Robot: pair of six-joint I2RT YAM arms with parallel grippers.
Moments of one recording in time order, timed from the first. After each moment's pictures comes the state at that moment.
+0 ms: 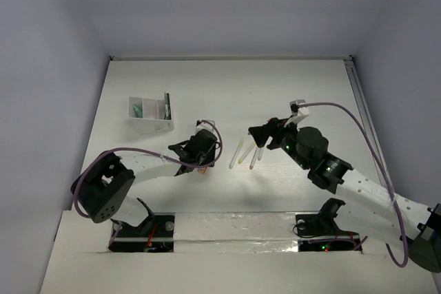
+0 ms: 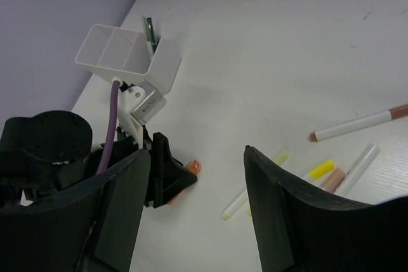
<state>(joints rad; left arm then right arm) -0.81 1.43 0.63 -0.12 -0.28 -0.54 0.80 0.86 0.58 0.14 0.23 0.56</state>
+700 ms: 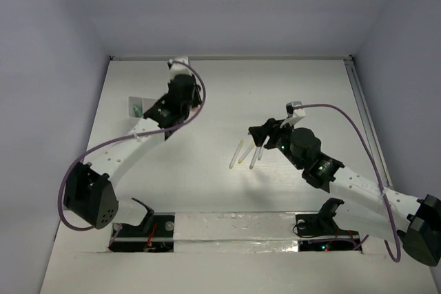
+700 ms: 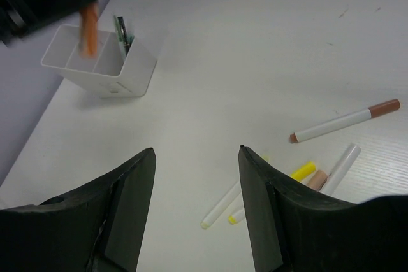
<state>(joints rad) -0.58 1.35 1.05 -0.20 -0.42 -0.47 0.80 0.93 0.55 0.25 0.29 0.53</state>
